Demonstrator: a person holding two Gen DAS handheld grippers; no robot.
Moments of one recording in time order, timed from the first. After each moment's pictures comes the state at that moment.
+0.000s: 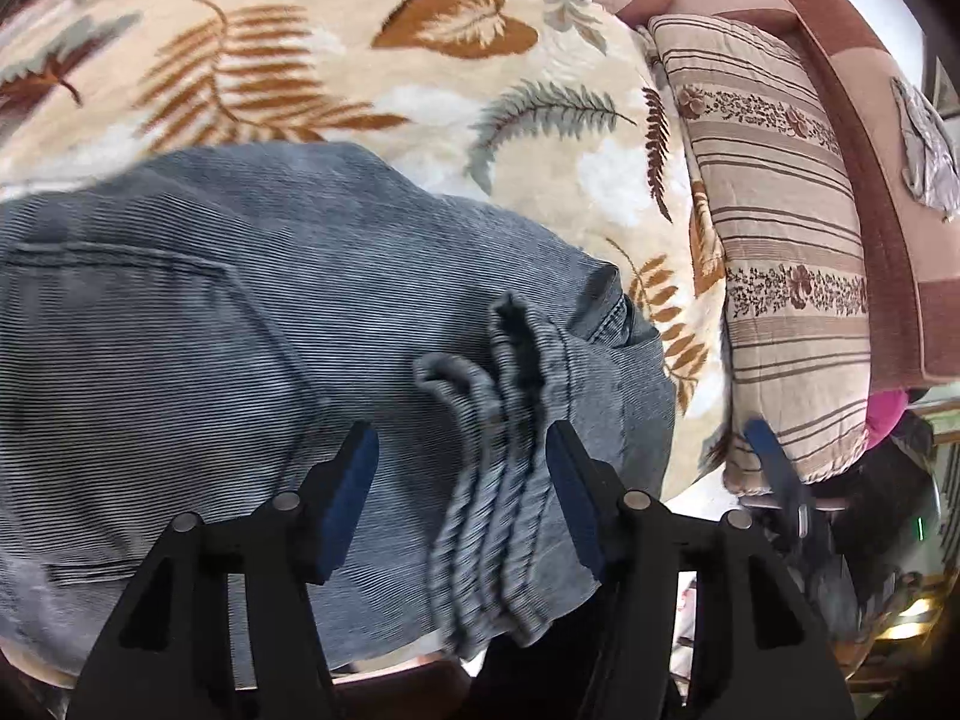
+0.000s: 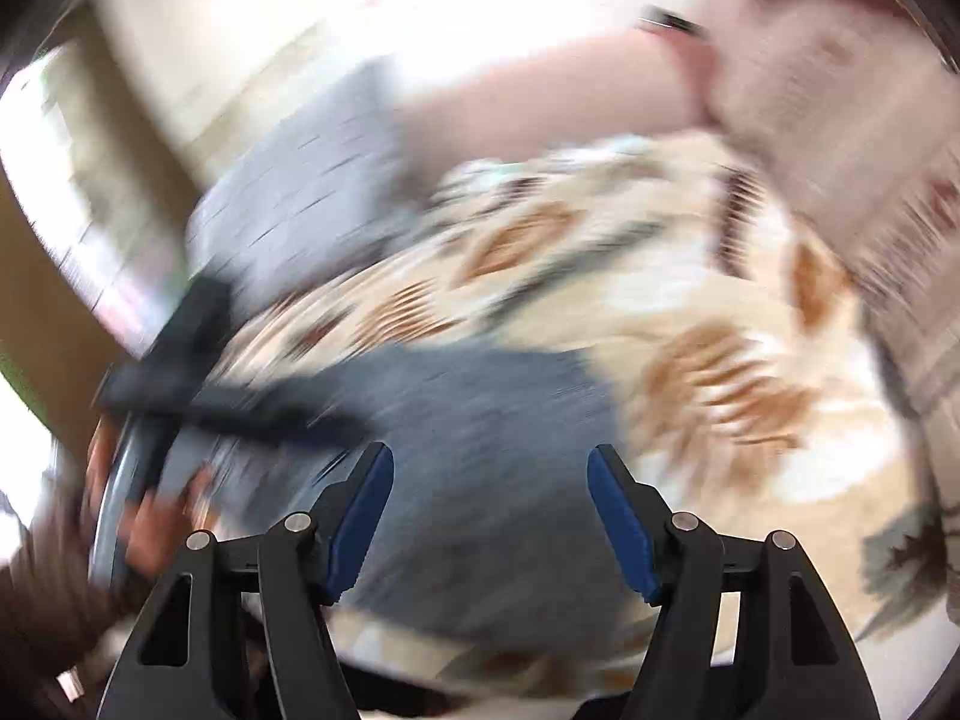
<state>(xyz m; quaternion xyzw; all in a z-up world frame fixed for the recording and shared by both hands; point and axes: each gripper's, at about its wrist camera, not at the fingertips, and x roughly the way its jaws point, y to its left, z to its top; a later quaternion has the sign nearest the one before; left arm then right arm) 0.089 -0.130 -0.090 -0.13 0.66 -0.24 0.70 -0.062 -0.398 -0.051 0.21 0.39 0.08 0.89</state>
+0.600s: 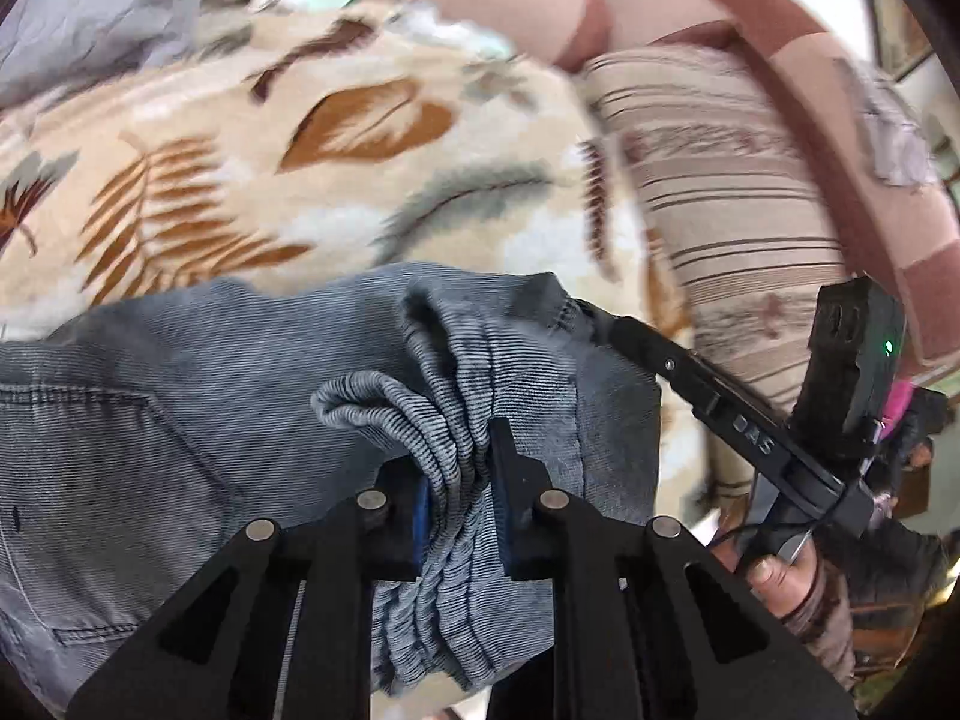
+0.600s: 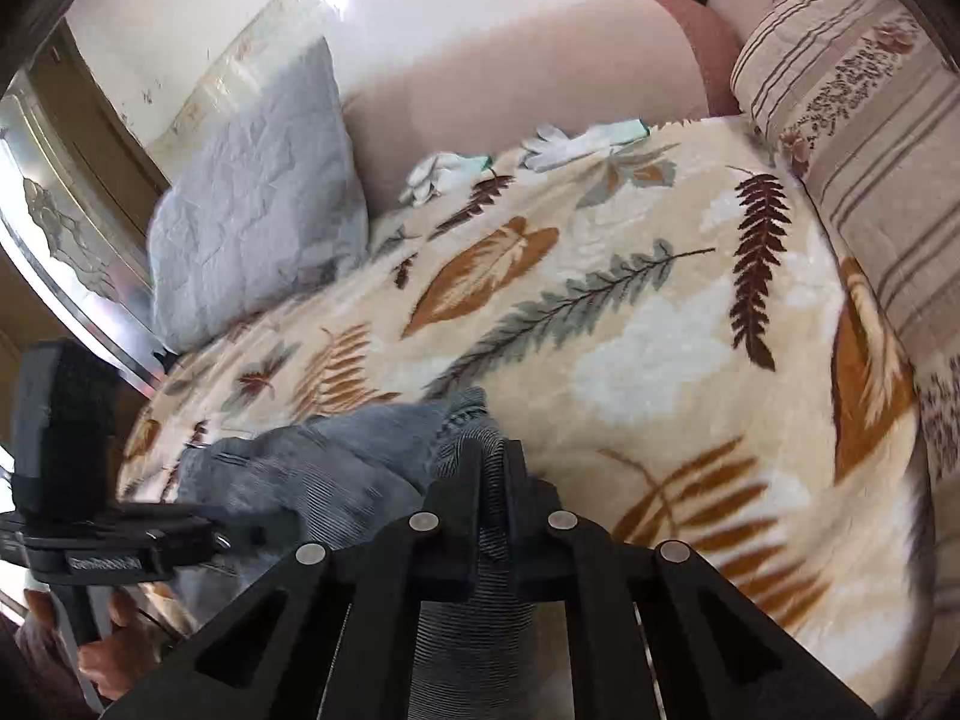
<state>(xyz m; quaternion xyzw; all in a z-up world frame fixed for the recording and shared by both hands) 0.104 -0.164 -0.064 -0.10 0.59 -0.26 0.76 0.068 -0.388 -0.074 0.14 0.45 0.10 0.88</state>
